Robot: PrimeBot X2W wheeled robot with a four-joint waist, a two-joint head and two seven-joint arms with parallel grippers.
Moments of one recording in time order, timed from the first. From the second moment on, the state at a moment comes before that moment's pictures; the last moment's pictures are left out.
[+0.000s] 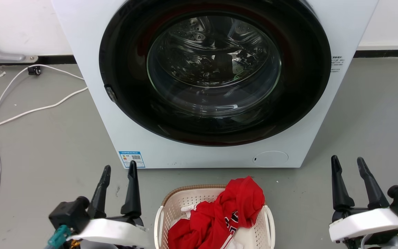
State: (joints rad) left arm 0.04 0.05 -0.11 -0.05 -0.44 0.00 -0.16; right arm 0.01 -0.05 -0.04 0.05 0.30 0.13 -0.16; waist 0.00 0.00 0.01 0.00
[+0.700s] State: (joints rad) left arm 0.05 0.12 -0.25 -0.04 -0.22 0.12 -0.21; right arm 0.01 -0.05 -0.03 0.07 0.10 0.13 -0.20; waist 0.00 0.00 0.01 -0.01
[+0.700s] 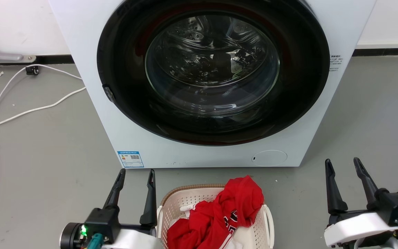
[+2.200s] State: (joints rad) left arm 0.10 0.05 -0.17 0.02 -0.08 -0.01 -0.26; right arm 0.03 -0.05 -0.02 0.11 0.03 0.13 -0.26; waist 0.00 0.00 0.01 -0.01
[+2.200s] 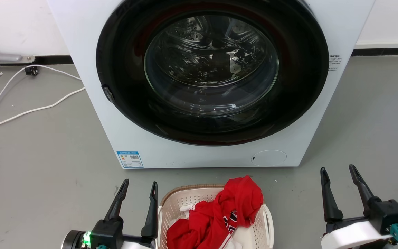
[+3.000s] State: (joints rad) left arm 0.10 0.05 -0.18 0.03 -0.09 0.00 -0.26; right arm 0.03 -0.05 -0.02 0.11 0.03 0.13 -0.26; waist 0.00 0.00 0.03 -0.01
